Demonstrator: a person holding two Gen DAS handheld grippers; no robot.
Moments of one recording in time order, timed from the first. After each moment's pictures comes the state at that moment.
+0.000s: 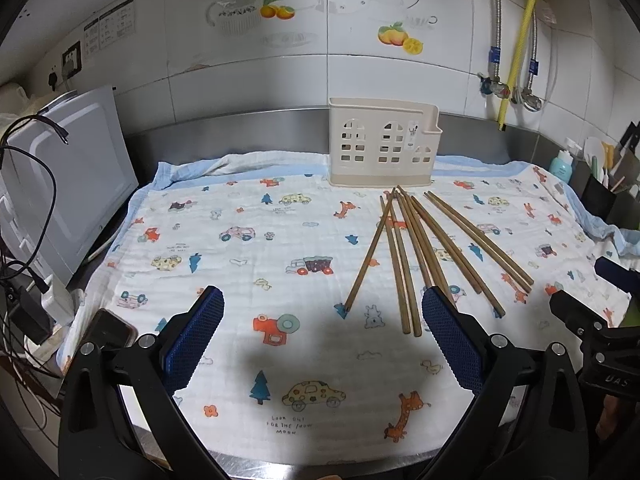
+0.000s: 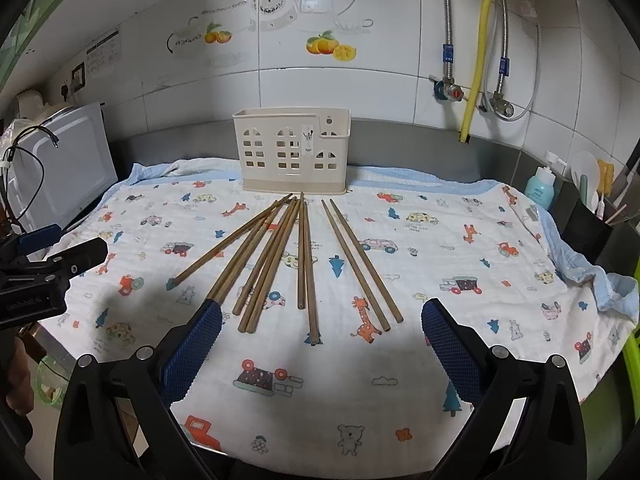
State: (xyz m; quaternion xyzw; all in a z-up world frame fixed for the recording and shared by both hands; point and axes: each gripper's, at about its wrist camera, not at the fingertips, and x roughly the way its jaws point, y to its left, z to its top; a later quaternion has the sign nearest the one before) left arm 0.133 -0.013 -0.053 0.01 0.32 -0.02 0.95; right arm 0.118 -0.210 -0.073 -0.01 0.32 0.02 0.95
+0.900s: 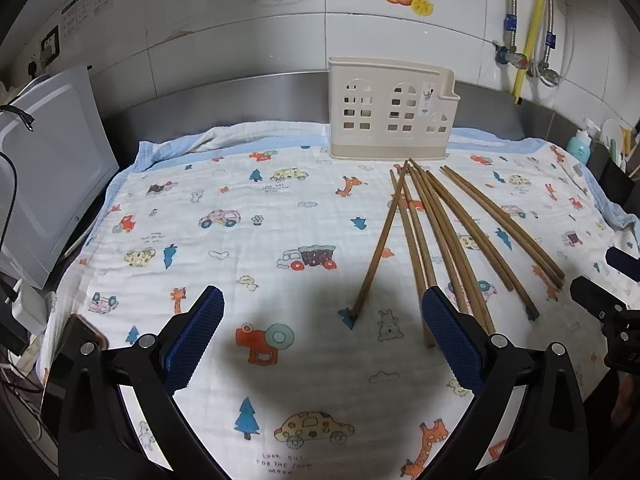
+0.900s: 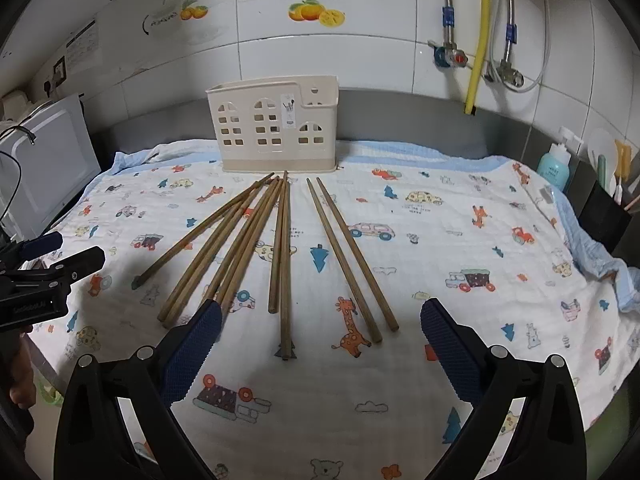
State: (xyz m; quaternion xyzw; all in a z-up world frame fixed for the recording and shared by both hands) left arm 0.184 -0.017 -0.091 0.02 0.37 -0.02 0.93; right arm 0.162 -0.234 -0.103 0.00 0.36 0.03 0.93
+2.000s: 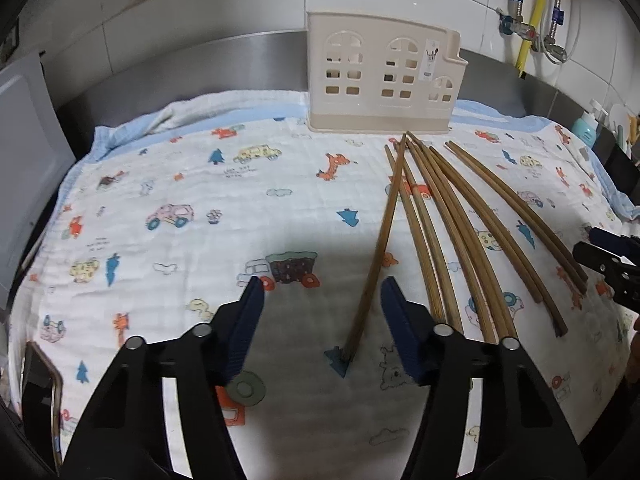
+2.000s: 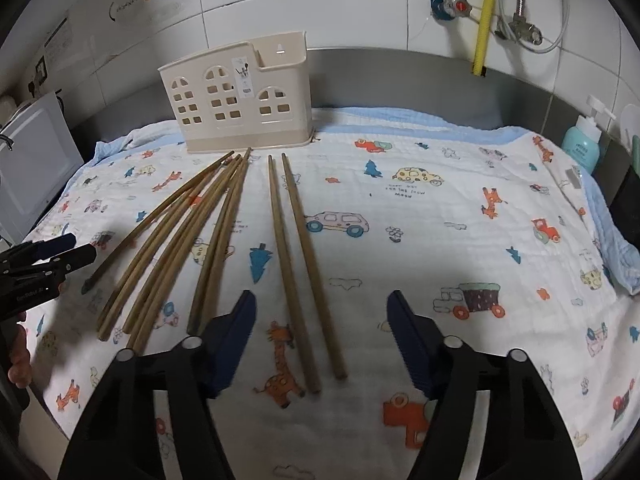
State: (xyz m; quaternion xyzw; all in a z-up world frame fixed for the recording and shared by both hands) left arm 0.245 -0.027 -0.128 0.02 0.41 -0.07 0.91; right arm 0.227 -0.287 -0.135 0.01 0.41 0.06 0.91
